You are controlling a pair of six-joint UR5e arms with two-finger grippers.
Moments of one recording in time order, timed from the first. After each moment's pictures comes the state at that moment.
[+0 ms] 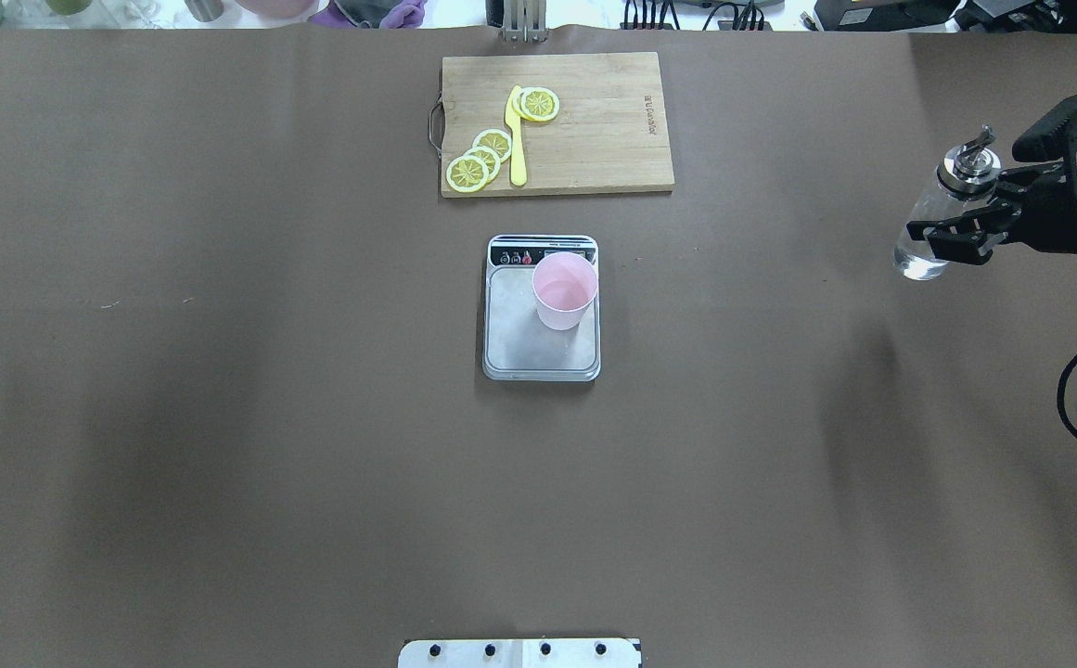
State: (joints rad) left arm -1.59 -1.71 -1.56 -1.50 -2.40 0.08; right arm 1.02 -1.58 1.75 -0.56 2.01 0.39
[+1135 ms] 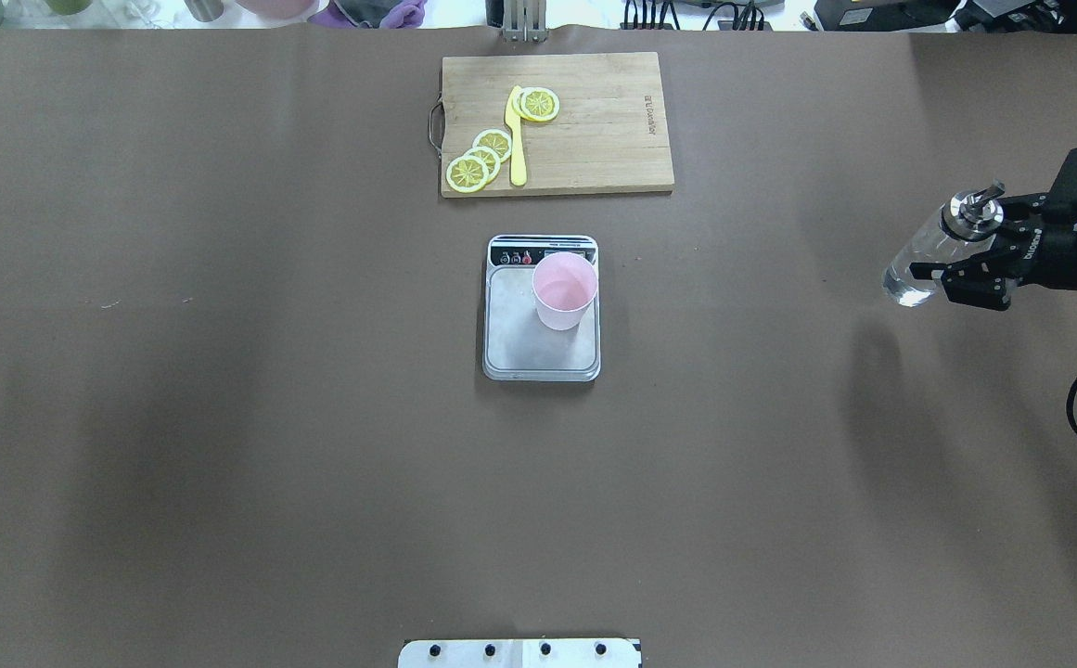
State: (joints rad) left arm -1.59 -1.71 -1.56 -1.50 -2.40 0.08; right arm 1.02 -1.57 1.50 -0.10 2.14 0.32
